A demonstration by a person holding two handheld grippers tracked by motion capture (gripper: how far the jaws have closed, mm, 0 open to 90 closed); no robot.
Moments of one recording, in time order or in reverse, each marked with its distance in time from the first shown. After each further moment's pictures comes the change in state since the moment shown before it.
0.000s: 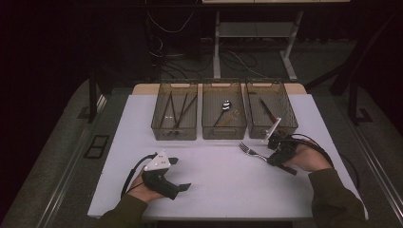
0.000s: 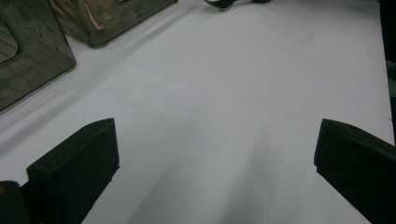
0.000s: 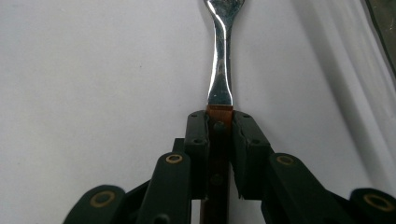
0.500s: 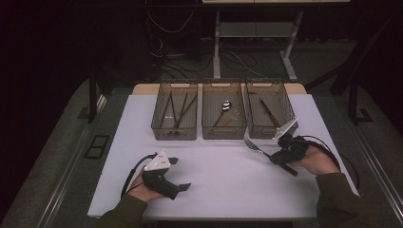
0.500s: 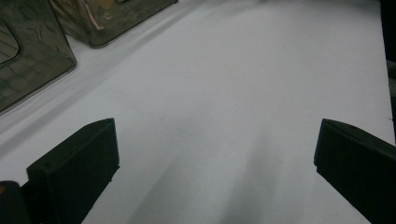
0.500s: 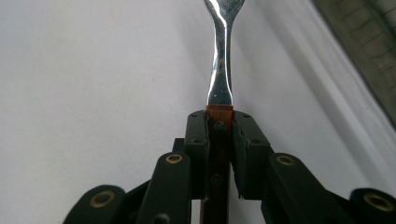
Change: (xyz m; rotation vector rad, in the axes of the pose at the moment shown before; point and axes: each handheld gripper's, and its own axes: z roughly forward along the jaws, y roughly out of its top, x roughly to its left) left arm 0.001 0.000 -0.001 0.007 0.001 0.010; right arm -0.002 -0.025 -0.016 -0.195 0.037 0.061
